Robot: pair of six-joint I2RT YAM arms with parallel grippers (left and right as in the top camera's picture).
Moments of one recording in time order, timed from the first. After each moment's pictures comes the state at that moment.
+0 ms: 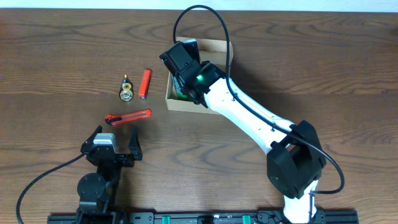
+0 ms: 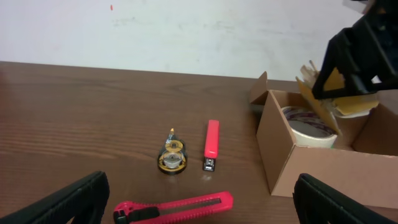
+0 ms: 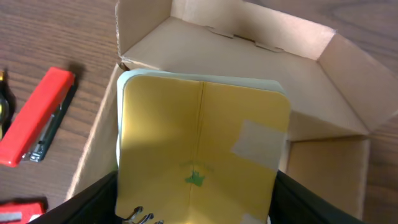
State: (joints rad) left arm -0.09 0.01 0.05 -0.17 -0.01 -0.09; right arm 0.74 2.03 1.72 -0.70 0.38 0.45
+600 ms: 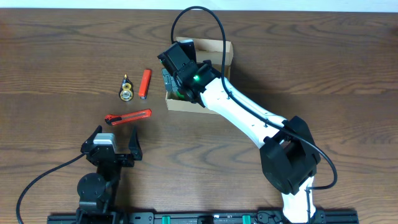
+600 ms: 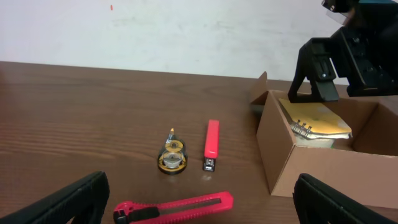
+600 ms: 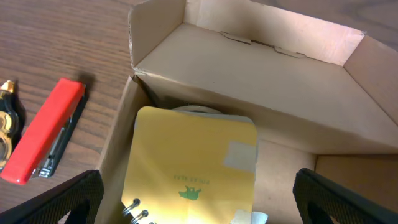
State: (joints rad) left arm -0.09 0.01 0.05 -0.17 -0.01 -0.09; right arm 0.74 2.07 1.72 -0.63 0.36 0.46
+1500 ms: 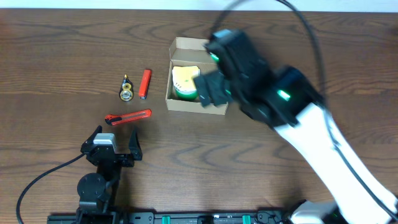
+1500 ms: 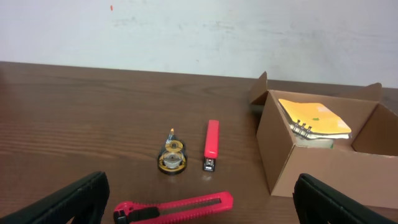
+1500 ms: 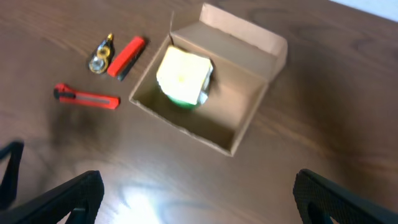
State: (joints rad) left arm -0.09 0.01 0.05 -0.17 -0.01 -0.09; right arm 0.69 1.51 1.79 -1.19 0.15 0.26
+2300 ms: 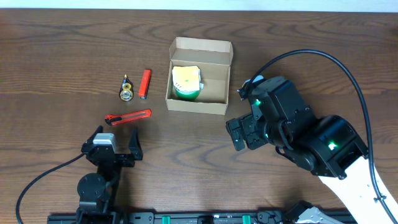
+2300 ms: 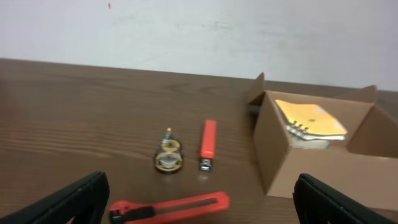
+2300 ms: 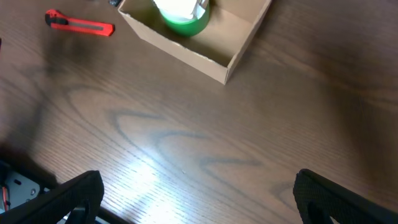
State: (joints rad) left arm -0.09 0.01 0.05 -0.17 0.01 -0.12; right arm 0.65 1.22 1.46 -1.26 0.05 0.24
